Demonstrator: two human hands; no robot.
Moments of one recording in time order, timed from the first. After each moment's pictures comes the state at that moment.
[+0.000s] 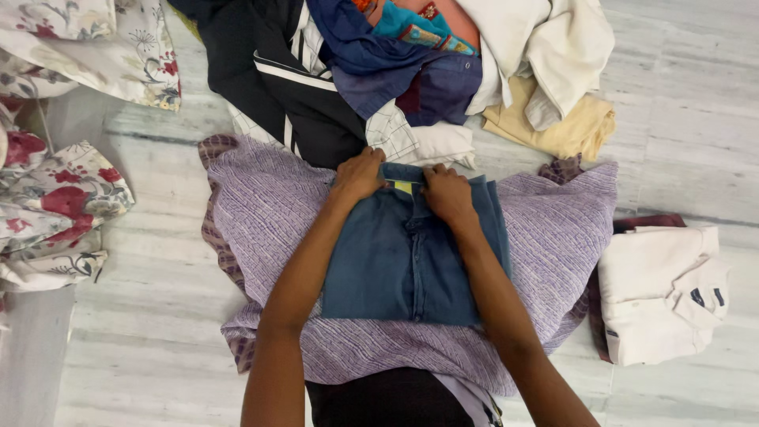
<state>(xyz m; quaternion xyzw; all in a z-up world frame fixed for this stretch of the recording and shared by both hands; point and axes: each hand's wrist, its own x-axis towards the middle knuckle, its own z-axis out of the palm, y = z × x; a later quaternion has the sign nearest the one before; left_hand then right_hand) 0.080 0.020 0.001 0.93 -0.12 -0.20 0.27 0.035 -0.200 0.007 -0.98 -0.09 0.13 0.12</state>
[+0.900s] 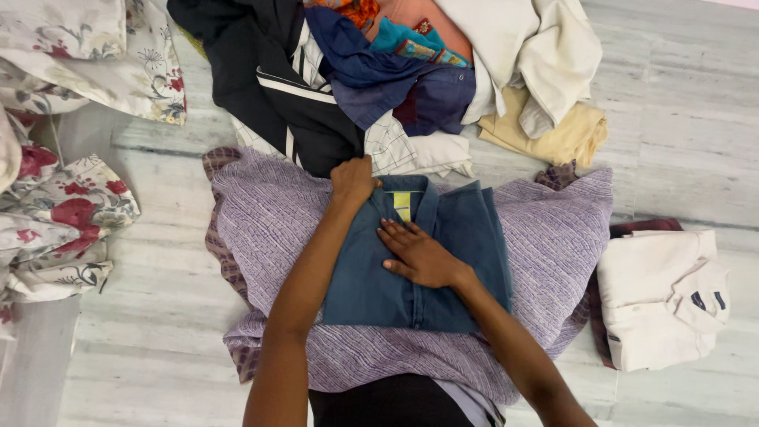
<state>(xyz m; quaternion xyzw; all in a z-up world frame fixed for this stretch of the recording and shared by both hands) 0.090 0.020 -0.014 0.97 -0.06 -0.14 0.19 -0.046 -0.172 0.072 -0.86 -0.38 0.20 0.27</state>
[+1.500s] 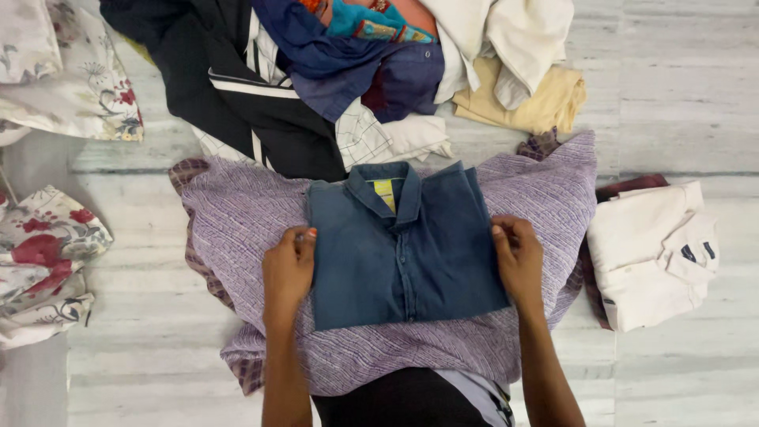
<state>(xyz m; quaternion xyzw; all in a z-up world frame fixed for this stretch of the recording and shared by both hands) -0.056 0.081 0.136 0.92 0.15 -0.15 0.34 -0.122 -0.281 0.110 -0.86 0.22 -0.04 0.45</state>
